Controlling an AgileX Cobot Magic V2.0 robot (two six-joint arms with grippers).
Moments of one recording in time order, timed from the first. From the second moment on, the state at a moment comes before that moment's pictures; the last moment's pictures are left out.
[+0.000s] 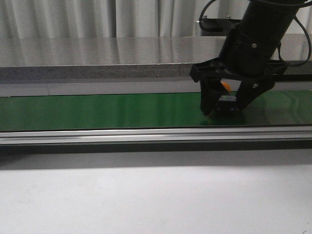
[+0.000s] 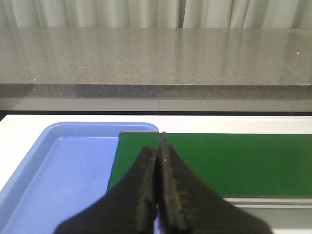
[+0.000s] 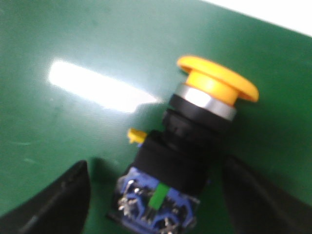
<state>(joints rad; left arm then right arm) 0.08 0.20 -0.42 -0.12 0.46 0.10 0.33 1.82 -1.28 0.07 0.64 -0.01</state>
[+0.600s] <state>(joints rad) 0.08 0.20 -0.42 -0.12 0.46 0.10 0.30 1.81 -1.34 0.07 0.74 -0.01</state>
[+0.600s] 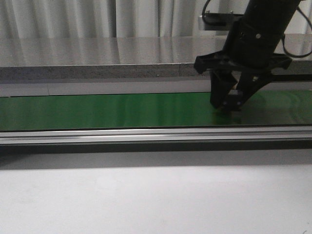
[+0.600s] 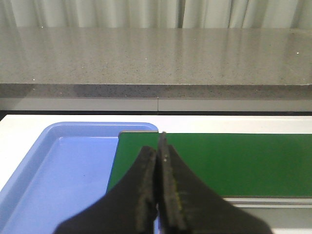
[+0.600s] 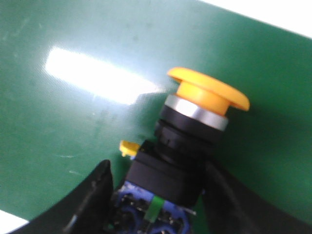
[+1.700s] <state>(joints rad) 0.08 0.20 -0.42 -0.12 0.46 0.10 -0.42 1.74 -1.40 0.07 0.80 -0.28</state>
